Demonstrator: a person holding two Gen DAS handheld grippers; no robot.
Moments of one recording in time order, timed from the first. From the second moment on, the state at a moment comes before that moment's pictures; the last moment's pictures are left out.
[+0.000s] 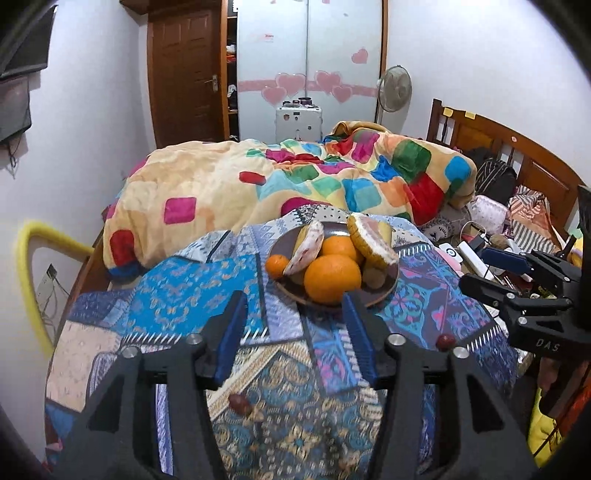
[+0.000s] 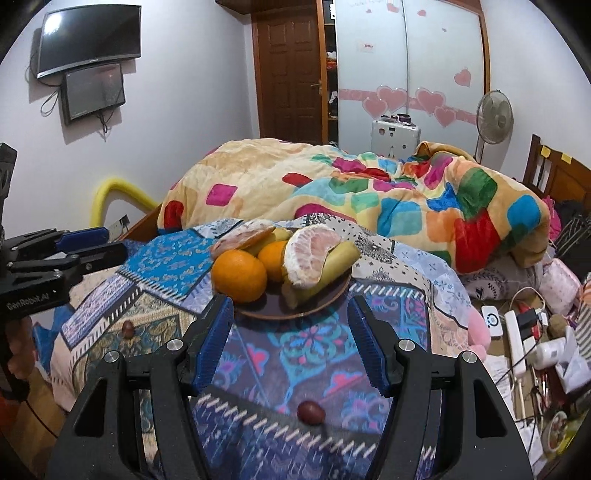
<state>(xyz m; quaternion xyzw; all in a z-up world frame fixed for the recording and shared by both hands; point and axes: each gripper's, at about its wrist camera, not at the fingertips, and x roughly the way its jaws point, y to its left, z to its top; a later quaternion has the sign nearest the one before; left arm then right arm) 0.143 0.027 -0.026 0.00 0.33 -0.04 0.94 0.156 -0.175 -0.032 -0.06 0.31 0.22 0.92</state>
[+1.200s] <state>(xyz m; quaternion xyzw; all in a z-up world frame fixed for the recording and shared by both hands) 0.136 0.073 -0.147 0.00 0.44 -0.03 0.90 0.147 -0.199 -0.126 -0.08 0.40 0.22 0.89</state>
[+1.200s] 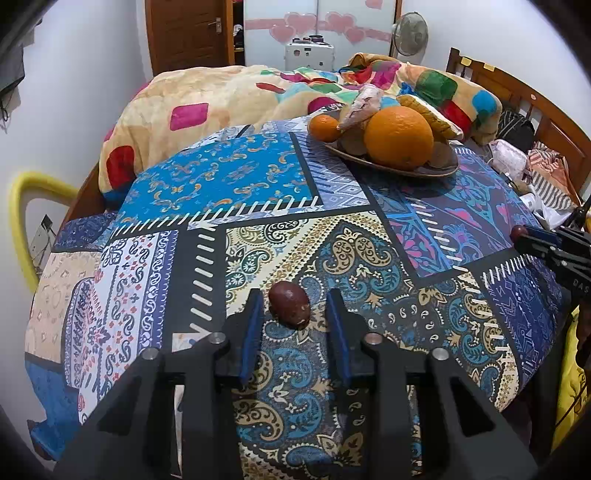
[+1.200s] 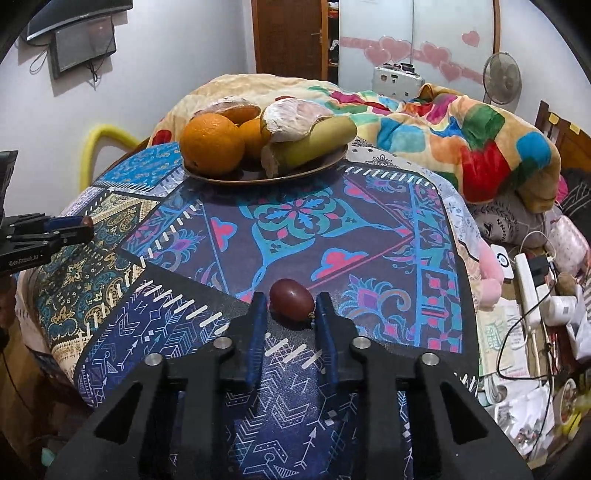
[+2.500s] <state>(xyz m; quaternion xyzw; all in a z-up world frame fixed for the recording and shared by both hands) 0.224 0.032 -0.111 0.02 0.40 -0.07 0.92 0.194 -0.151 -0.085 -0.09 0.34 0.26 0.90</state>
